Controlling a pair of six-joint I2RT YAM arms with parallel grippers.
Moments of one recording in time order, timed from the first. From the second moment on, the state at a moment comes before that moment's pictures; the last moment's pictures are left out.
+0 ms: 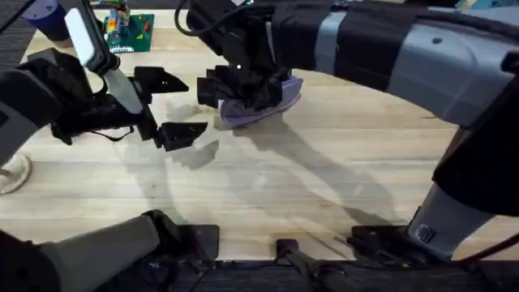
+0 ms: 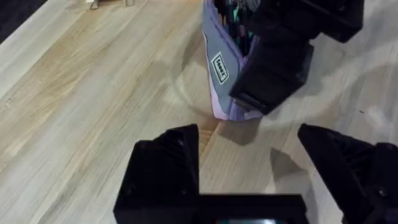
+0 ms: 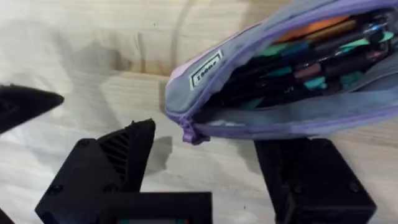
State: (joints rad) left arm 0.47 1.37 0.80 -0.86 1.03 1.47; right arm 0.86 2.03 1.73 -0.95 0.06 0.84
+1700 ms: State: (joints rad) left arm 0.47 1.37 0.80 -0.86 1.03 1.47; right arm 0.86 1.99 1.72 -0.97 0.10 0.78
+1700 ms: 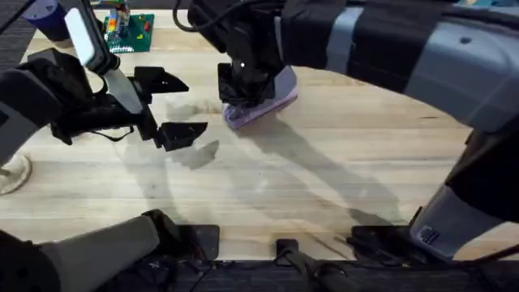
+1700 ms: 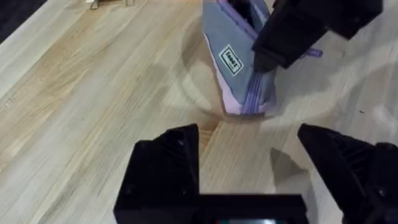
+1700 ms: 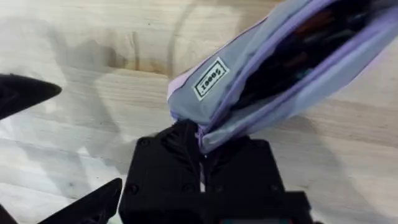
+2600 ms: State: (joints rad) left arm 0.47 1.37 0.80 -0.86 1.03 1.47; right arm 0.85 1.90 1.71 -0.94 0.17 0.74
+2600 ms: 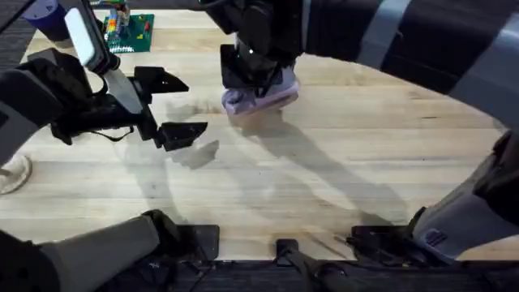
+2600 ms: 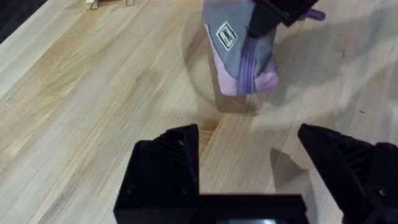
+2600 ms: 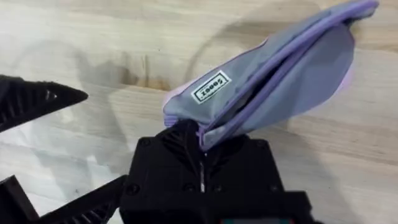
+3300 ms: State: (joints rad) left arm 0.47 1.37 0.80 -0.86 1.03 1.47; right arm 0.85 1.89 1.71 -0.91 0.23 0.73
